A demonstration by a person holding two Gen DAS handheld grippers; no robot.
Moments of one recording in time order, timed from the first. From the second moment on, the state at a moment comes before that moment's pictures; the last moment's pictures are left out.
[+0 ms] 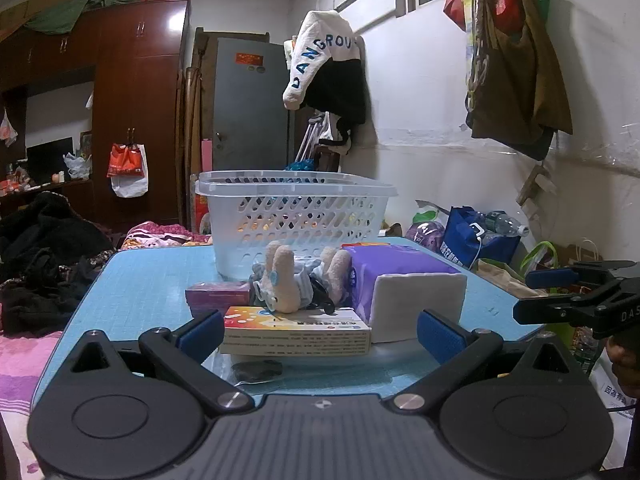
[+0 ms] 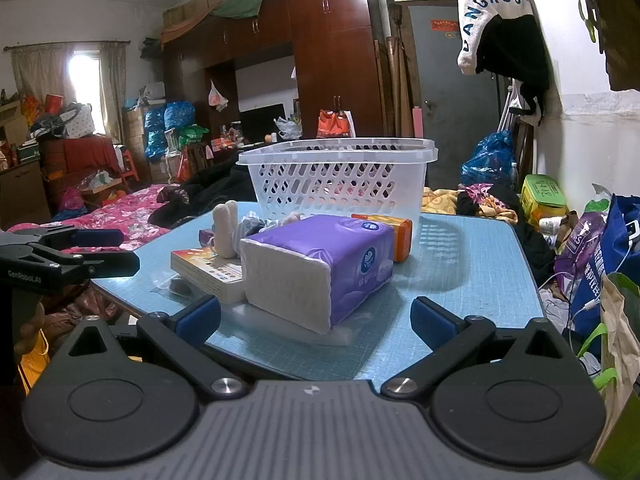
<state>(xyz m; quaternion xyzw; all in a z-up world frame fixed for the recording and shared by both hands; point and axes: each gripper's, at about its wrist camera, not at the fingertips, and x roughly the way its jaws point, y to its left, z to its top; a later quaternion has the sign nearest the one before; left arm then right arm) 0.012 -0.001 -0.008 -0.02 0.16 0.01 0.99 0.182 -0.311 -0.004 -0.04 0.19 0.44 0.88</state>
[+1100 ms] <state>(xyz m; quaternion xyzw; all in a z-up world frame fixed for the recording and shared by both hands) 0.016 0.002 -0.012 -0.02 0.17 0.02 0.99 0.184 -0.312 -0.006 -0.04 0.19 0.44 0.88</state>
